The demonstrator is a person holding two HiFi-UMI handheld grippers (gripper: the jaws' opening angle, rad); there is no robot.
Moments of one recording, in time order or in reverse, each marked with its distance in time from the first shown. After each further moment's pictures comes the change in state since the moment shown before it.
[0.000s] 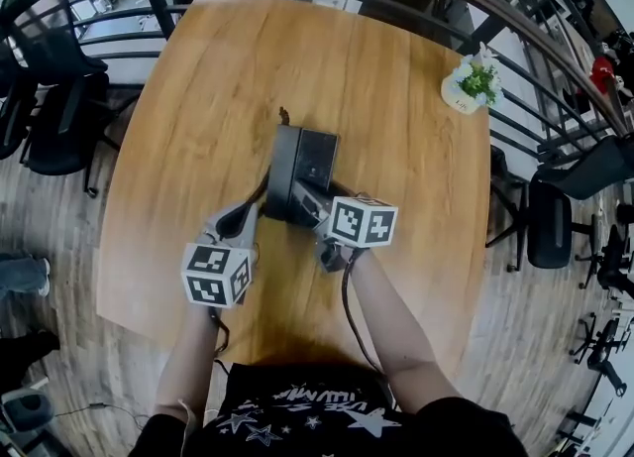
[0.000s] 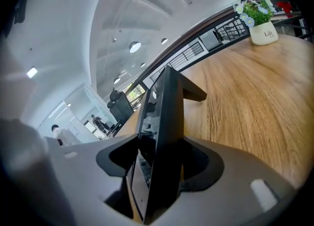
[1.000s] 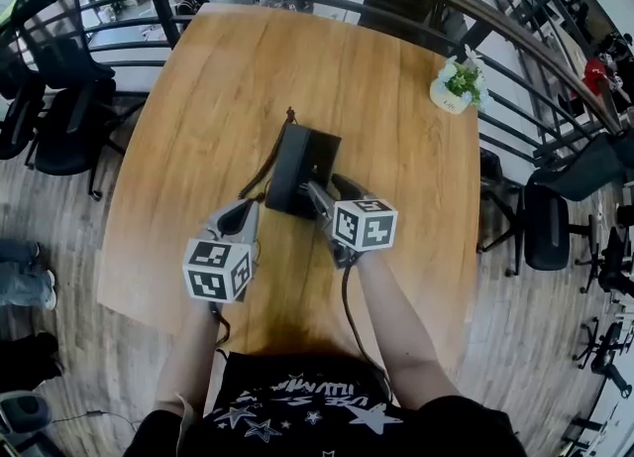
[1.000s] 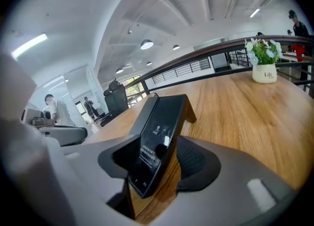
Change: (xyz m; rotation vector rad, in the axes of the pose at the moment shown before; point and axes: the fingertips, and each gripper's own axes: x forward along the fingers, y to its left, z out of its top) left arm -0.034 -0.018 0.003 0.011 -0.038 0.005; right arm -0.041 -0.004 -0.001 -0.253 -0.033 -0.127
